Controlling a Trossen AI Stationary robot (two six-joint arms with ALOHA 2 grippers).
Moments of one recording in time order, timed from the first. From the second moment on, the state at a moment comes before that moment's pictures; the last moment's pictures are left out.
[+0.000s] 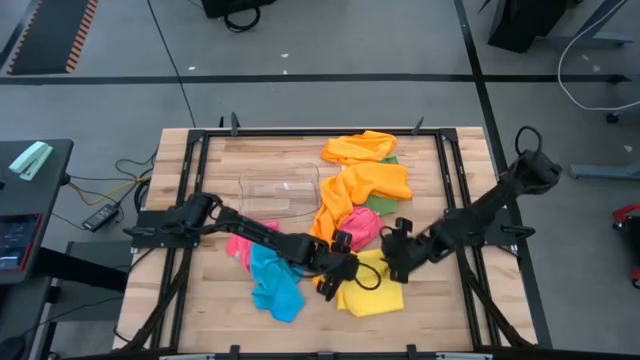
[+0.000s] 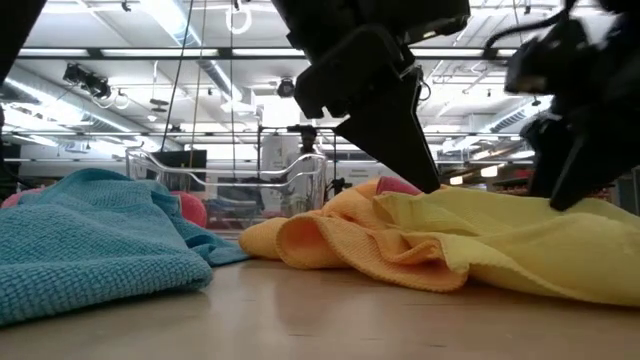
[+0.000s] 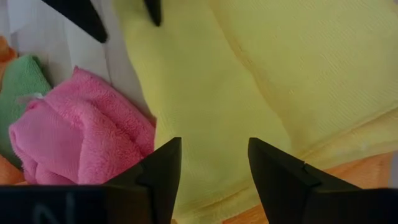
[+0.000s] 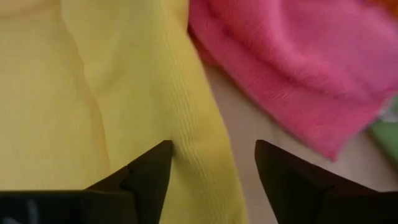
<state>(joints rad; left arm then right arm) -0.32 2.16 1.67 -0.46 -0.27 0.16 0.50 1.38 0.63 -0.40 0.34 0.63</state>
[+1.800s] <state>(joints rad) -0.29 2.11 1.67 -0.42 -0.28 -0.04 0.56 1.41 0.68 -0.43 0.22 0.58</state>
